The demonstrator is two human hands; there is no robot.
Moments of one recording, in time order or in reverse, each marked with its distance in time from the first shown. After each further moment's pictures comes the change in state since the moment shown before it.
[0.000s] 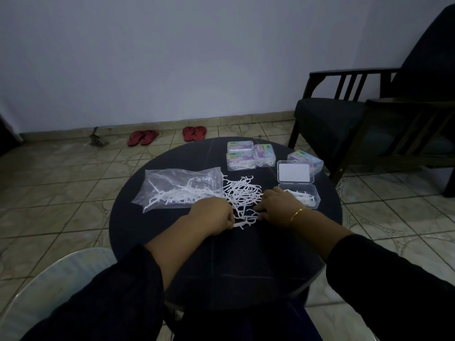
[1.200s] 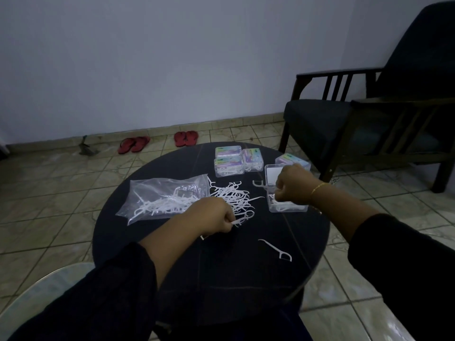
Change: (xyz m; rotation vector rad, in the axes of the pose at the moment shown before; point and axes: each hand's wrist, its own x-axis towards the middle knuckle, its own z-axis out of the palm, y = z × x) left_hand 0.022 0.014 -0.012 -0.057 -0.063 0.106; right_hand -0.013 0.067 -0.038 0.090 0.172 0.157
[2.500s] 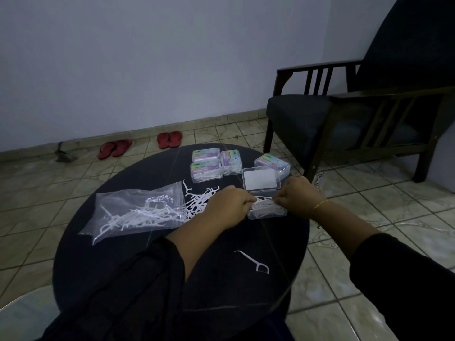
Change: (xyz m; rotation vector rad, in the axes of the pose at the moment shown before) left_hand 0.083 0.061 0.015 -0.035 0.233 0.137; right_hand -0.005 0.058 0.044 0.244 0.051 0.205
